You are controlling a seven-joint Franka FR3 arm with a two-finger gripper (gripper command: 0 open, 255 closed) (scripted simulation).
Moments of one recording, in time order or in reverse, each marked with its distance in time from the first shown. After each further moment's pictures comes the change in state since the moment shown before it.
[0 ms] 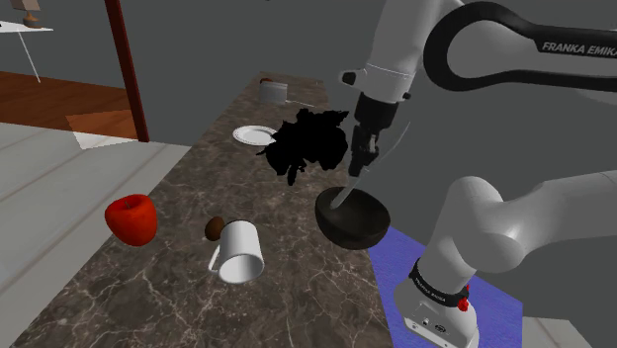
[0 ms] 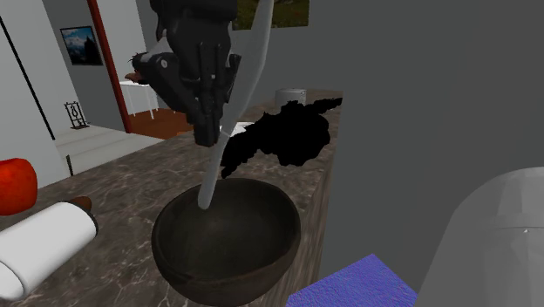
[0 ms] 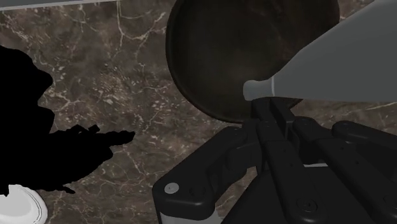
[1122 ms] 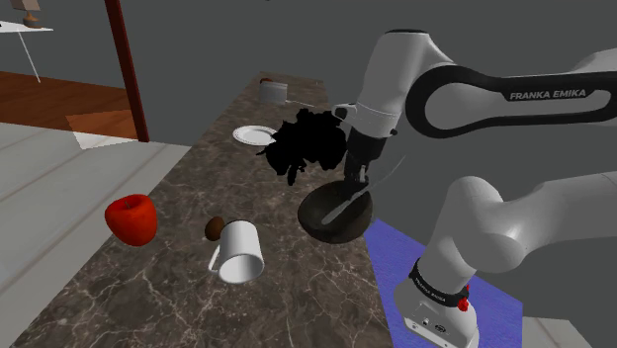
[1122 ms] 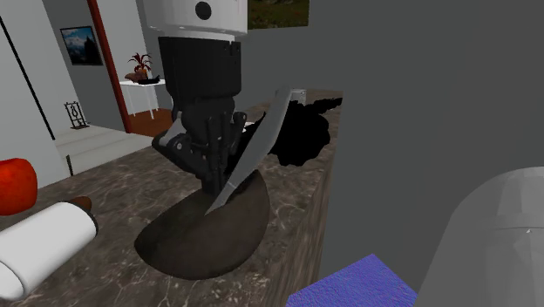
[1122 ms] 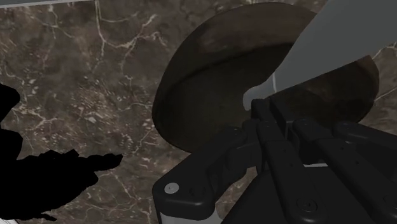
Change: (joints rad) arm 0.006 -0.014 0.010 -0.181 0.010 0.175 -0.003
